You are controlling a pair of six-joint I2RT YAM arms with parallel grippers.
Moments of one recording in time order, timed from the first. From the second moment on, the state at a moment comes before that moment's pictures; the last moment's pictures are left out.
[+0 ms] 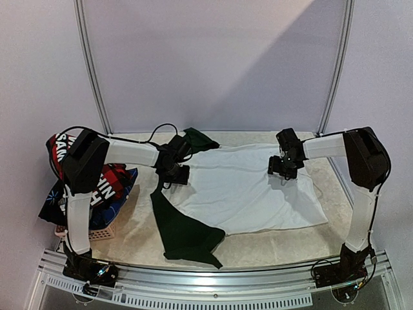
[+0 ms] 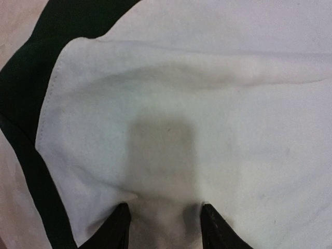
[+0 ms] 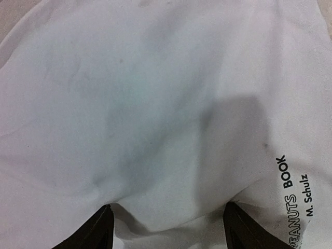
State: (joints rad) left arm -0.64 2.12 1.42 -0.41 -0.22 -0.46; right arm 0.35 2.00 1.27 -0.34 0.09 0.53
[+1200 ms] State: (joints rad) left arm -0.50 2.26 1.65 -0.44 -0.12 -0.42; right arm 0.28 2.21 1.62 -0.47 0.01 0.46
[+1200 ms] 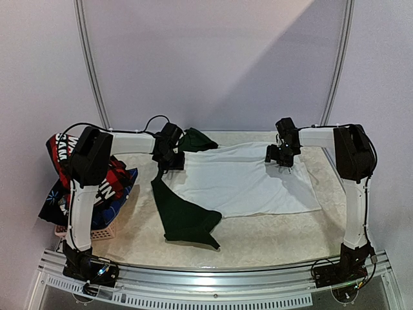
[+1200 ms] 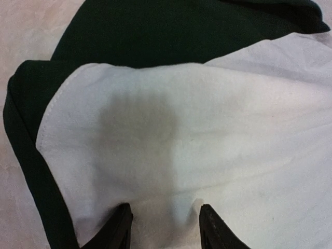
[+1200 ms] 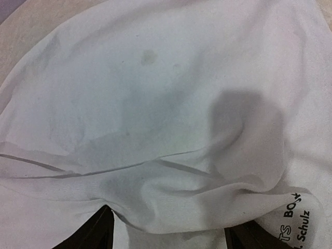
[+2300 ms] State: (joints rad) left arm -0.66 1.81 1.25 -0.48 -0.31 -0.42; right arm 0.33 1.72 1.25 -0.44 0.01 0.46
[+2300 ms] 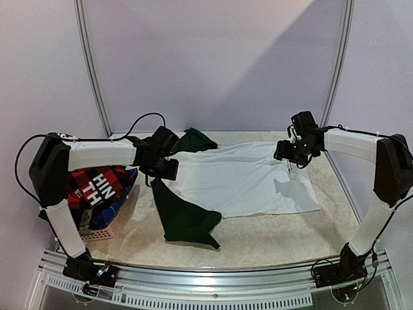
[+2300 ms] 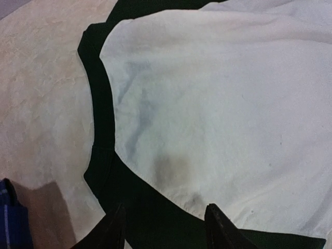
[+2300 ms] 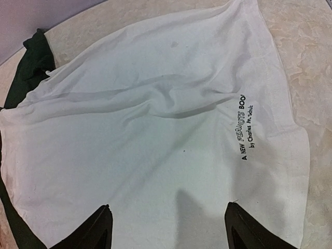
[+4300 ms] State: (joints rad) left arm -1.28 1.62 0.87 -0.67 -0.45 -0.49; right arm 0.45 1.12 0.69 -0.45 0.15 0.70
